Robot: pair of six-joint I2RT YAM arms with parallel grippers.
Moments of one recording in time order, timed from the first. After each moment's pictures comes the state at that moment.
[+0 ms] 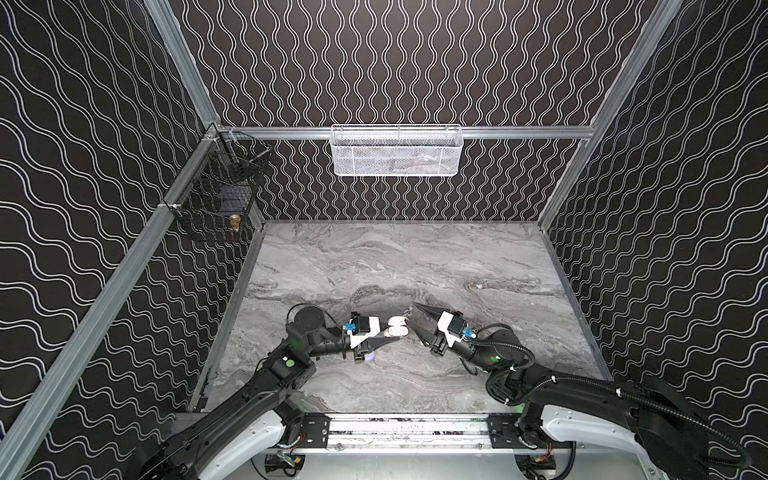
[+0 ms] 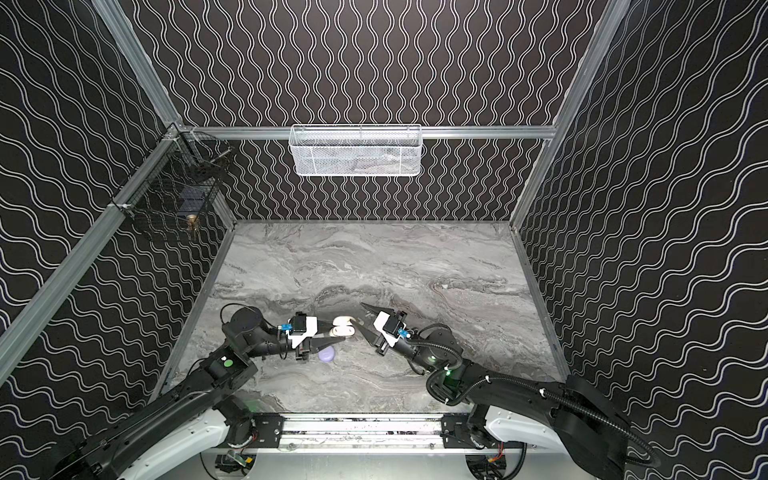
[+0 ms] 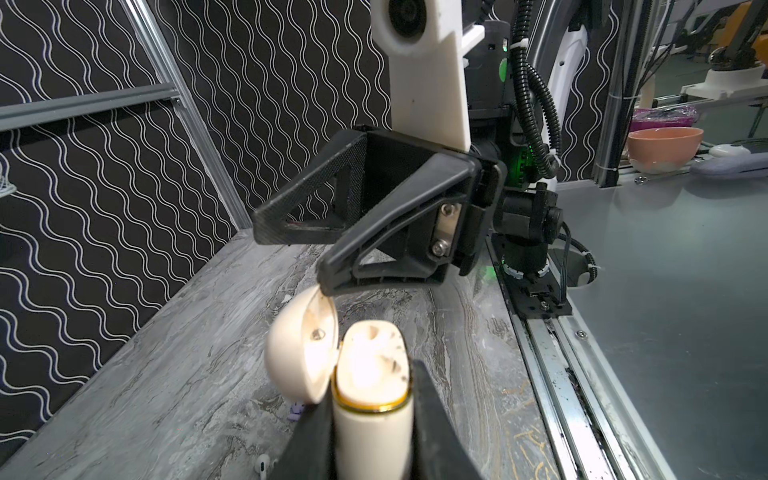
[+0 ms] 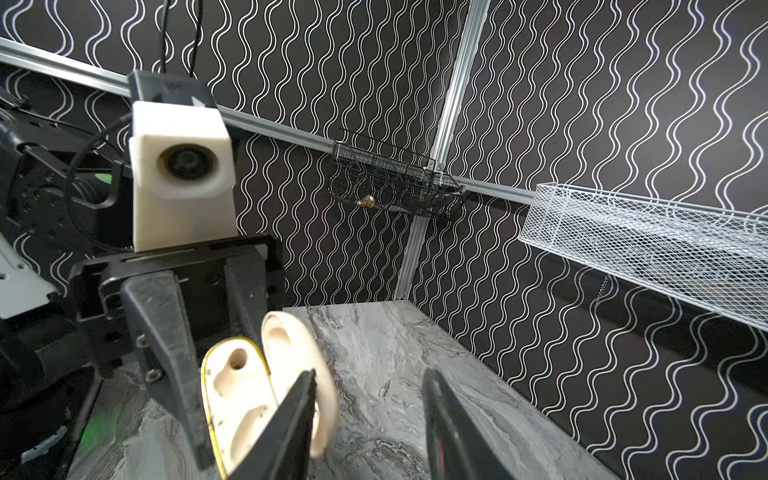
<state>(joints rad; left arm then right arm) -0.65 0.78 0.43 0.29 0.75 0.26 0.98 1.07 0.37 0.95 -0.10 -0.23</state>
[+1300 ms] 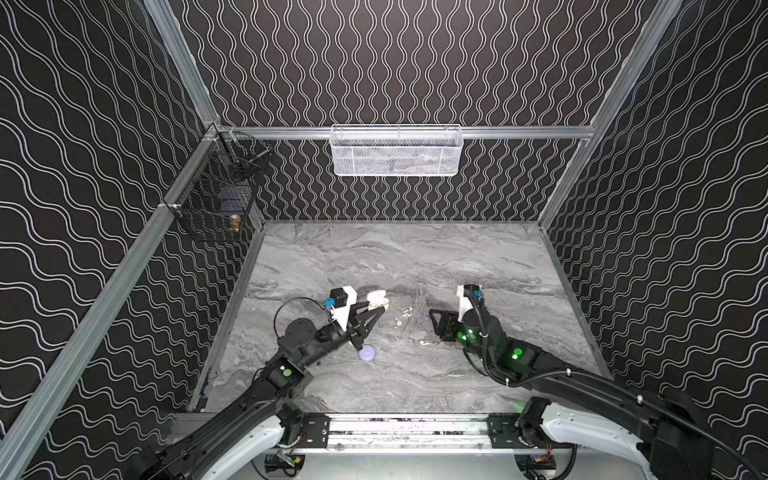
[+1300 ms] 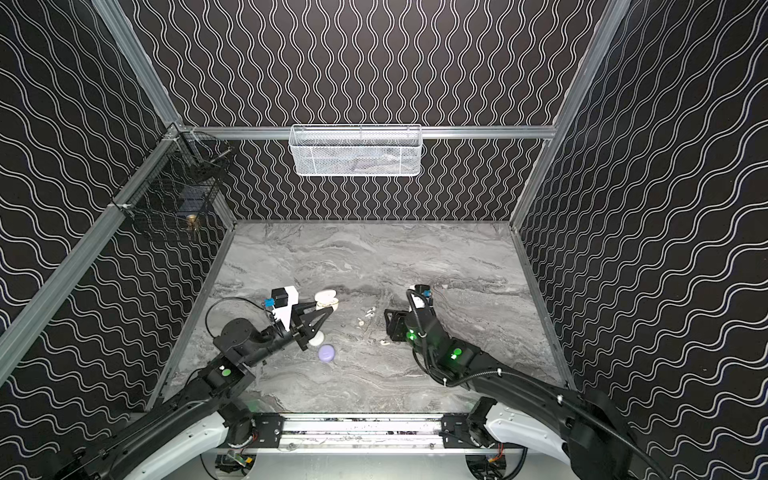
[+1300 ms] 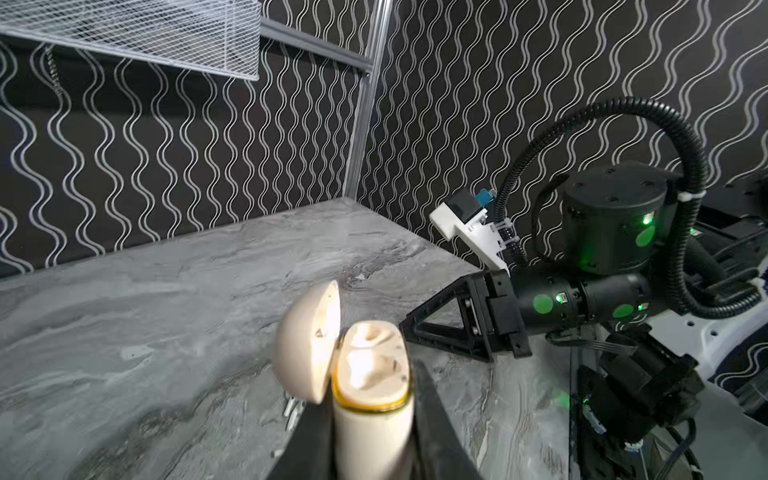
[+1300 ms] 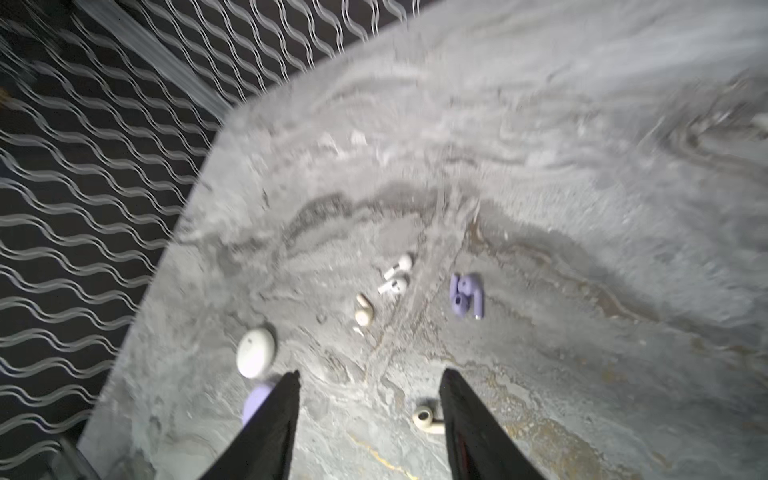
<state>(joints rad) -0.63 0.70 0.34 0.38 0.28 -0.23 0.86 1.13 0.58 -0.04 0.22 0.77</state>
